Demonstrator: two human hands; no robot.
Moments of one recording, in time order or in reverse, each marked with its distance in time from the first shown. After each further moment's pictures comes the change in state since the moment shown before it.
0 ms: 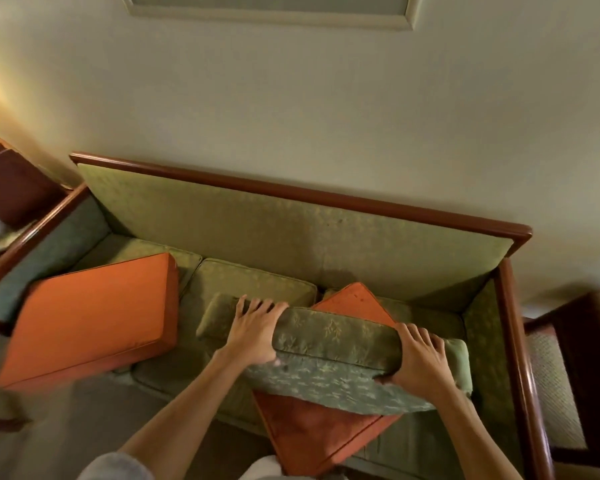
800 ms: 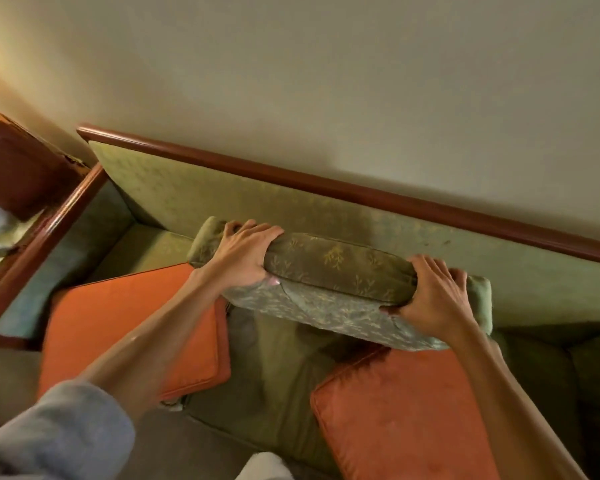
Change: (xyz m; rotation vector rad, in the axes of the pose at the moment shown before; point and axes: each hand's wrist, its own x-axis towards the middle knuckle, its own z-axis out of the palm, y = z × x) left_hand 0.190 -0.325 -0.109 -0.119 0.133 0.099; right_hand 0.280 -0.241 -0.056 0.088 0.133 -0.076
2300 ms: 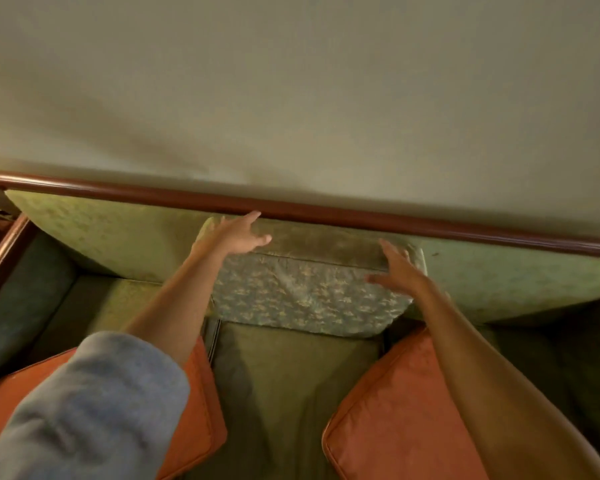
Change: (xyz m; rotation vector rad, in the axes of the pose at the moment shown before) left_hand 0.157 -0.071 -0.009 -0.258 -0.351 -0.290; right_hand 0.147 0.012 0.058 0.277 -0.356 0.414
